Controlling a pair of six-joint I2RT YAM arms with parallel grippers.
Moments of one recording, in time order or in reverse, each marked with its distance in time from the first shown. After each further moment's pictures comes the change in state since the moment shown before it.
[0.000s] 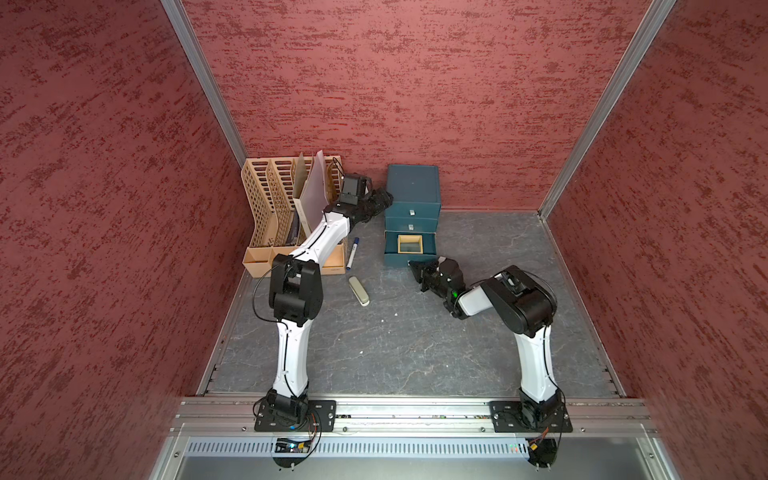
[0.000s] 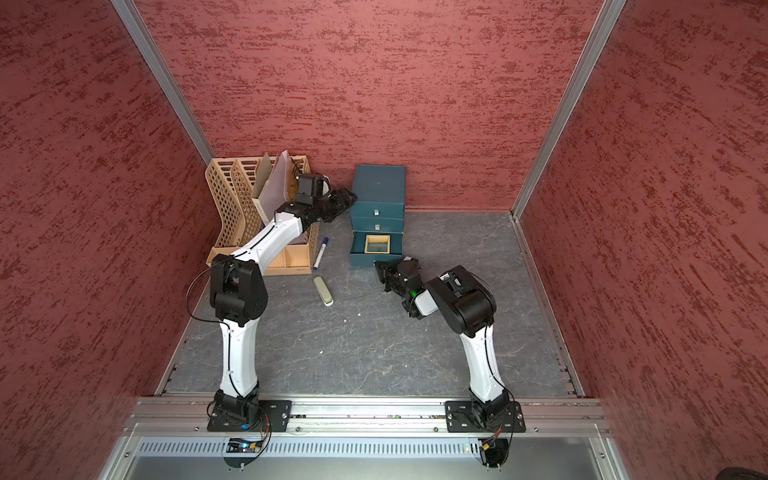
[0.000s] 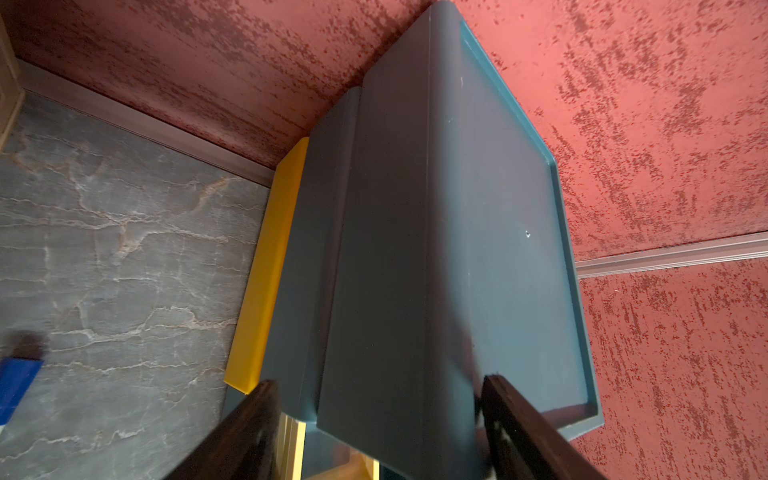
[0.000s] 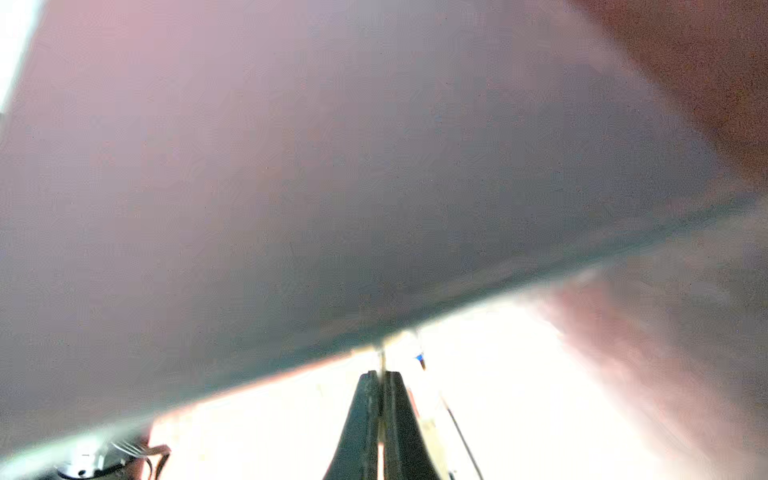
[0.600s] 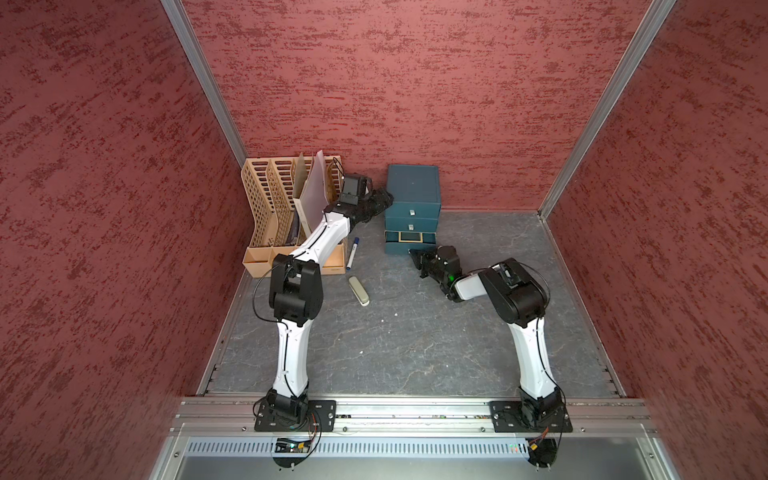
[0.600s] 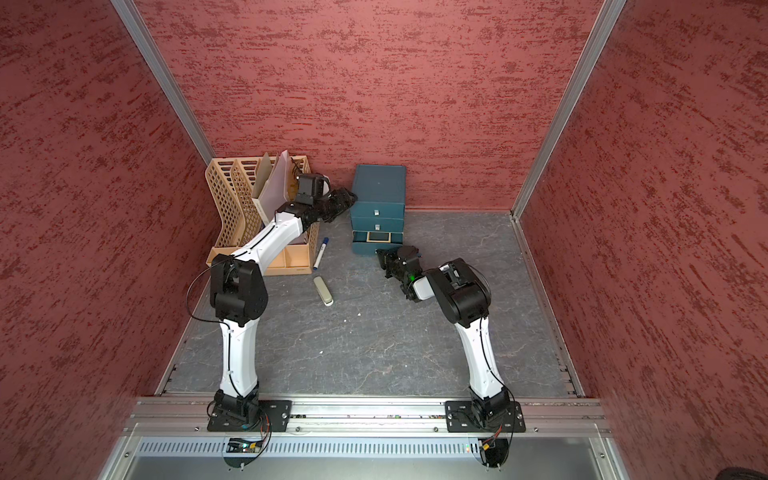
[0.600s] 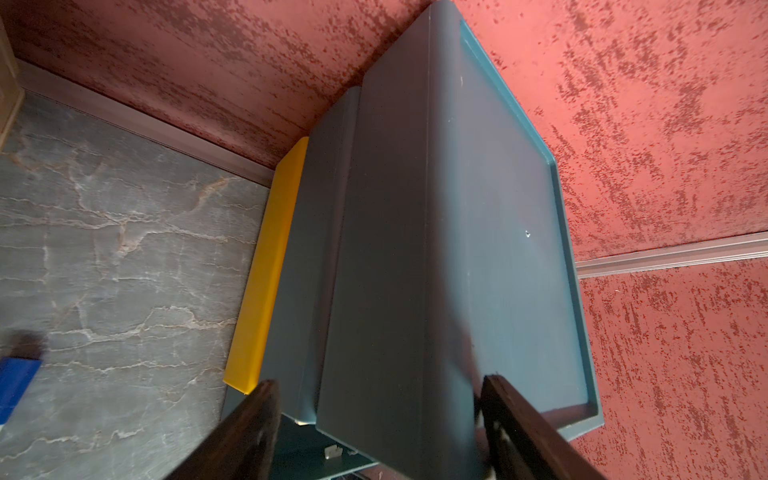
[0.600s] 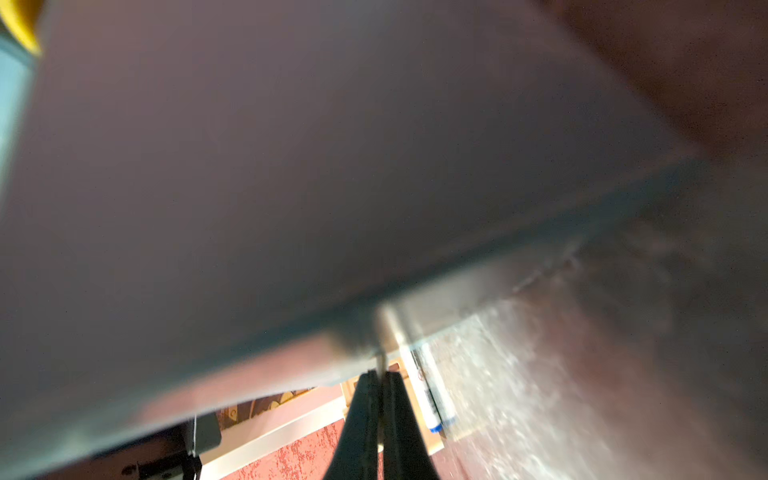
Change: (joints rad) left arm -0.003 0.000 0.000 0.000 -0.003 0.000; right arm -0.068 0.119 0.225 -0.135 -0.038 -0.002
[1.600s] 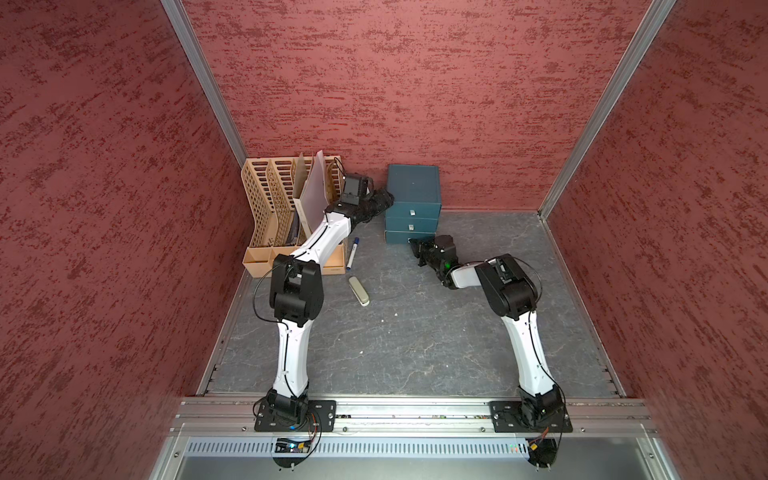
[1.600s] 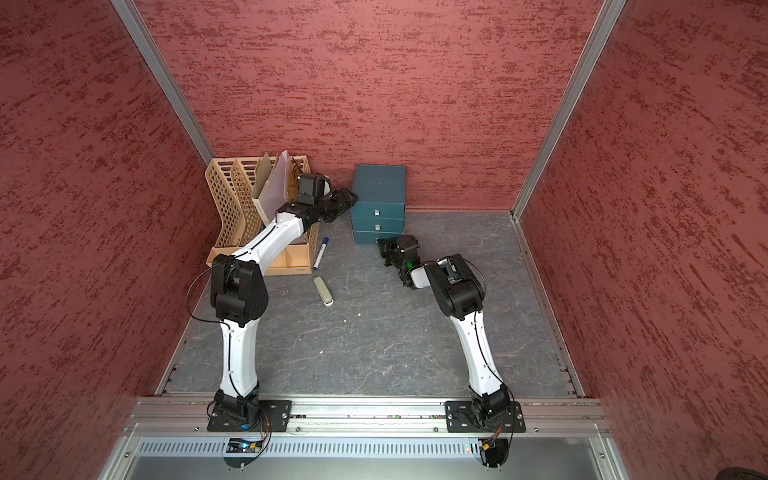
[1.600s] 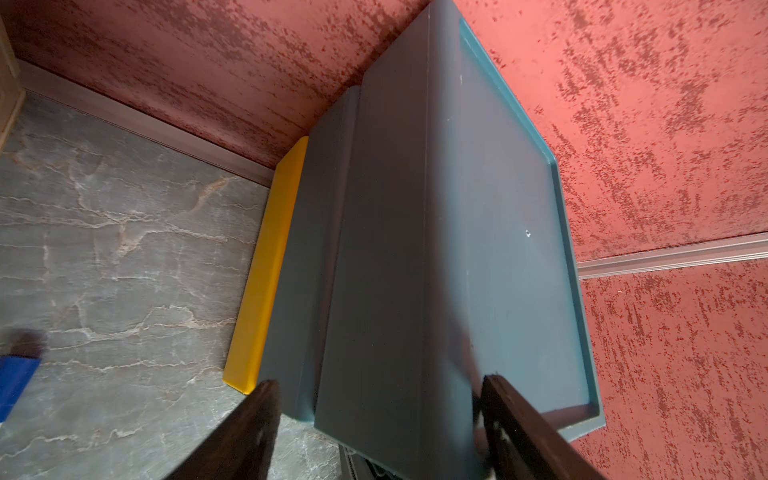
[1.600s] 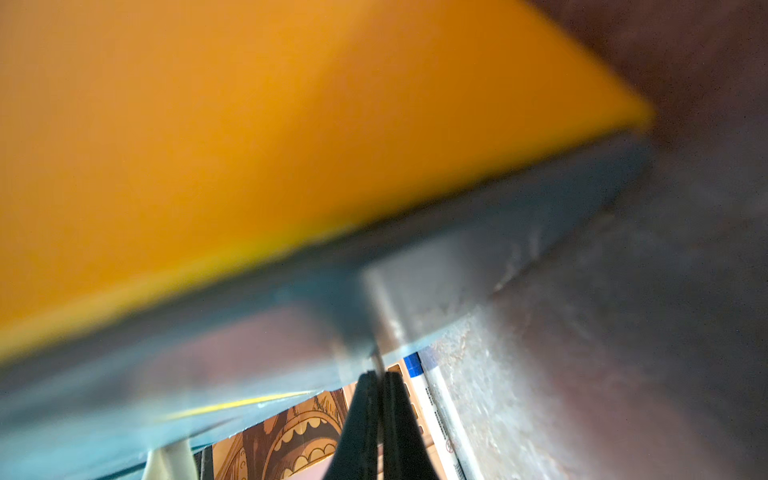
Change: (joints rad) left arm -0.007 0.000 0.002 -0.003 -0.012 0.000; right arm -0.039 0.128 0.233 -0.098 -0.002 0.016
